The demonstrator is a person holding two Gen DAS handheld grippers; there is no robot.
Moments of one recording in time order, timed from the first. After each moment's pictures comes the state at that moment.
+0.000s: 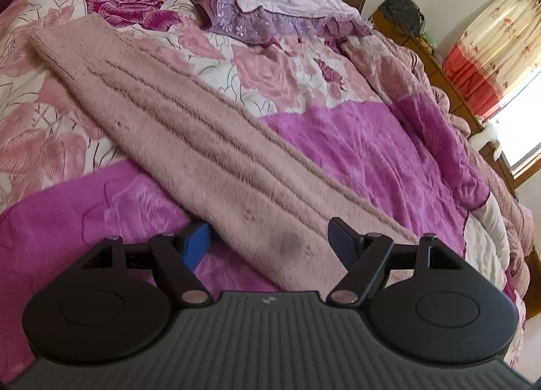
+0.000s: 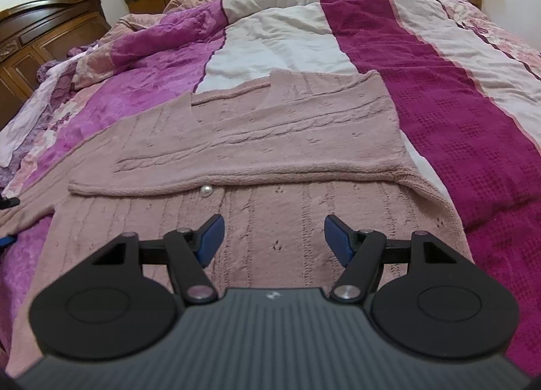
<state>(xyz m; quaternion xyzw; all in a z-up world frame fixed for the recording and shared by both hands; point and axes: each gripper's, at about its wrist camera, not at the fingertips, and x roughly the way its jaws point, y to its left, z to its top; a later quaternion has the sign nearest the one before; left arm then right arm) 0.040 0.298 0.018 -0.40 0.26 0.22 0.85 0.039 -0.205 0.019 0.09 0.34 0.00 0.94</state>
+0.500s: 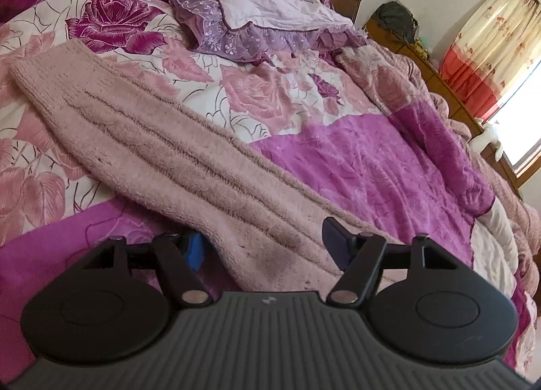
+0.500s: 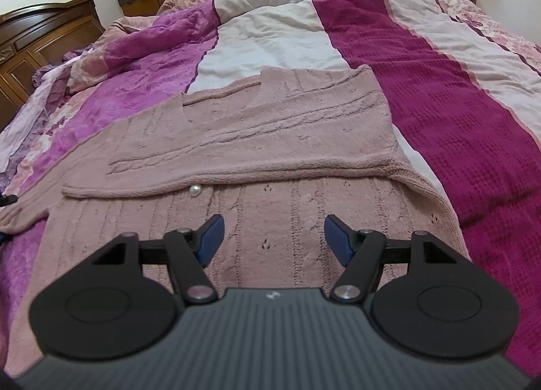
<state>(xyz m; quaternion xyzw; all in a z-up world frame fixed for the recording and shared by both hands) 0.059 0.303 0.021 -0.37 0.25 0.23 0.87 0.040 -0.213 0.013 0.10 0.34 -0.01 0.94</state>
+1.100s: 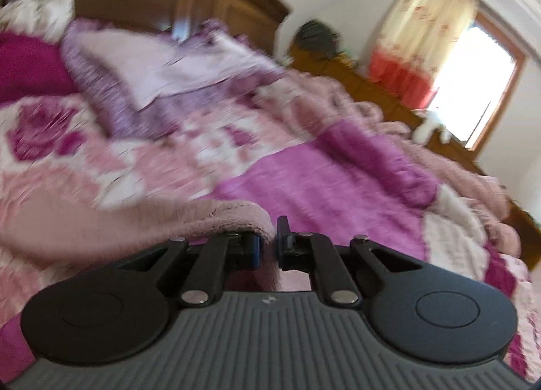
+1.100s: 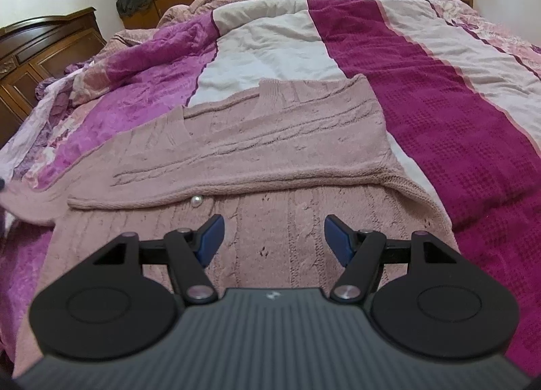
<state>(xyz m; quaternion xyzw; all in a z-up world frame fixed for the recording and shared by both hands) 0.056 0.262 0.094 -0.26 0.17 0.13 0.94 0.032 -0.220 0.021 0.11 0.32 -0.01 0.94</state>
